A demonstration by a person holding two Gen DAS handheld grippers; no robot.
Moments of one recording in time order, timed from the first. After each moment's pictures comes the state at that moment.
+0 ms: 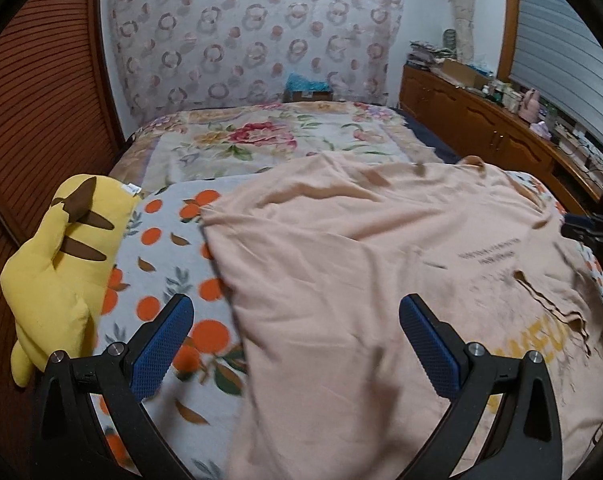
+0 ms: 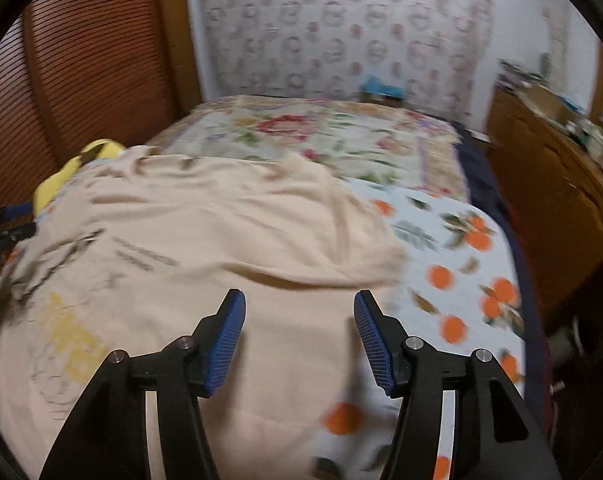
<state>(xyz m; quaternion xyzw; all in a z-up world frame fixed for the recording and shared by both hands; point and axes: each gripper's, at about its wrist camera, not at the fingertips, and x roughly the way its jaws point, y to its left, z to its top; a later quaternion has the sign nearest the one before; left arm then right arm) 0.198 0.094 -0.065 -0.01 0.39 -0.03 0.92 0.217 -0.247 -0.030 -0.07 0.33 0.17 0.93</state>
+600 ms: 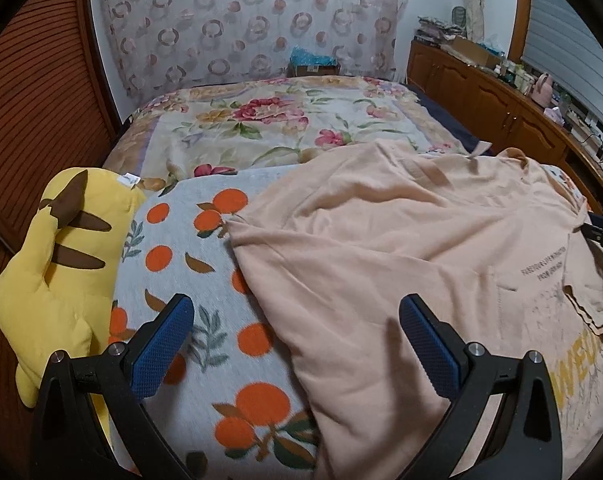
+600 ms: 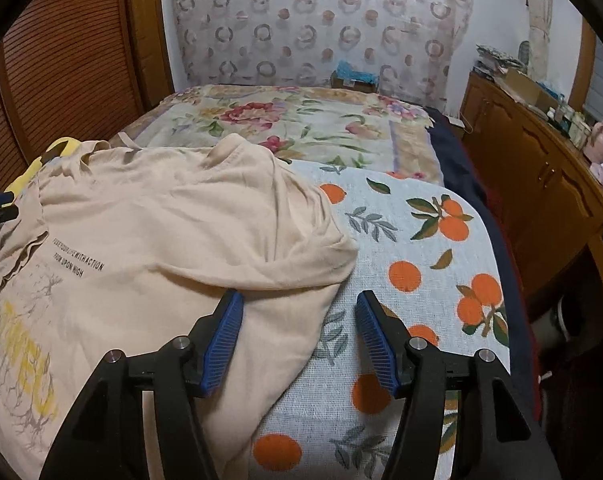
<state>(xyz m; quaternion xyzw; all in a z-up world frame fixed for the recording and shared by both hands) 0.252 0.123 -0.087 0.00 0.43 -0.03 0.90 0.240 -0.240 -0.030 -0.08 0.35 0.15 0.92</state>
